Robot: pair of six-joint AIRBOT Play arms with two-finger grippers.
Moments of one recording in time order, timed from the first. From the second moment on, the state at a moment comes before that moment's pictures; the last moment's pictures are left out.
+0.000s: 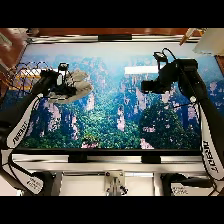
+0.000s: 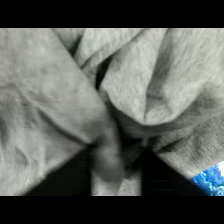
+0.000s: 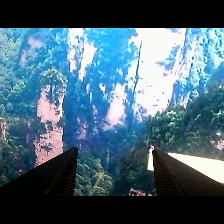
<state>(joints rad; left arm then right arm) -0.21 -1.81 1.57 1.79 -1.02 -1.74 0.19 -1.51 1.51 1.72 -1.20 -1.50</state>
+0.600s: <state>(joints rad) -0.47 -1.44 1.78 1.79 -1.01 -1.69 0.19 -1.27 1.51 1.51 -1.28 -1.50</state>
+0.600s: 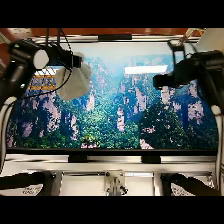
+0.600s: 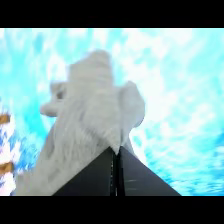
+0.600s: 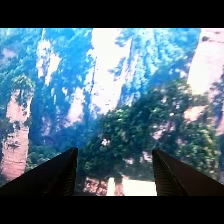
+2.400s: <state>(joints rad) -0.19 -1.71 1.31 1.00 -0.90 -1.56 0.09 -1.54 1.30 2.06 -1.46 -1.63</state>
